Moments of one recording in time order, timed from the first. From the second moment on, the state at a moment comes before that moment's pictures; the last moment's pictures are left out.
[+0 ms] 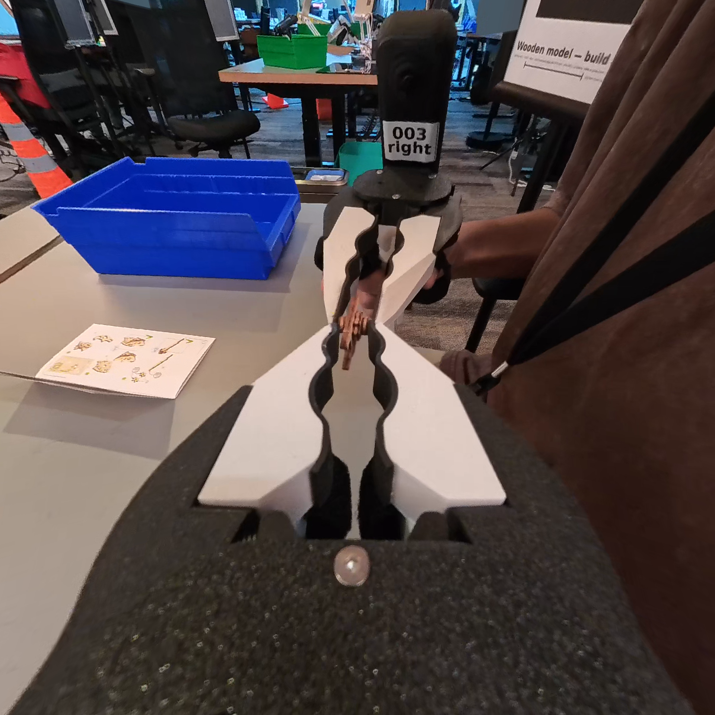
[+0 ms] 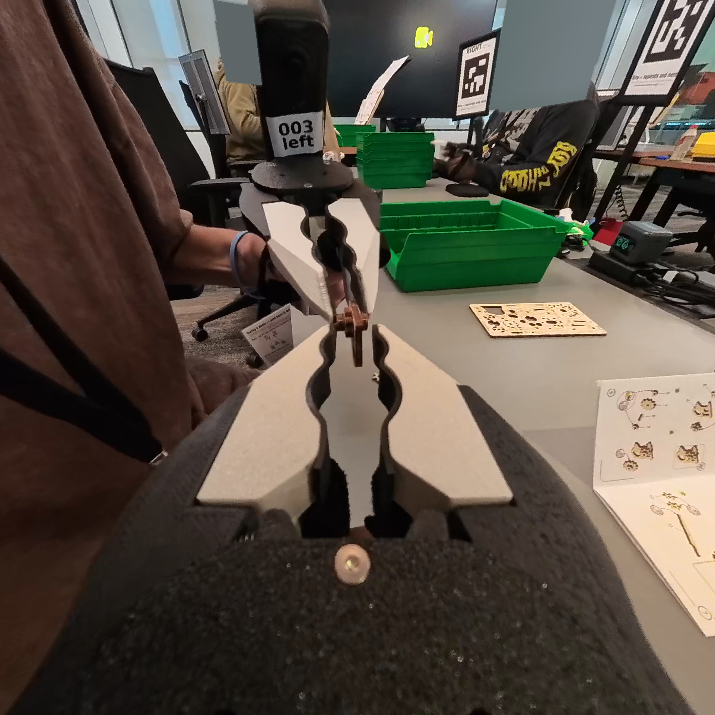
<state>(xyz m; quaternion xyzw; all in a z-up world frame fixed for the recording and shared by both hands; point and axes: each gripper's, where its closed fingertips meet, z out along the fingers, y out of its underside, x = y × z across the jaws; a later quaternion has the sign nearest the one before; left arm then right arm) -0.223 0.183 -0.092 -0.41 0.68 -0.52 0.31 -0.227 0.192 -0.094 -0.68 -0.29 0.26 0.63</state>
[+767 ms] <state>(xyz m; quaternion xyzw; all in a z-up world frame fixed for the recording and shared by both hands) -0.227 0.181 -0.091 -0.39 0.70 -0.50 0.33 -0.233 0.188 -0.094 -0.67 -0.33 0.23 0.63</state>
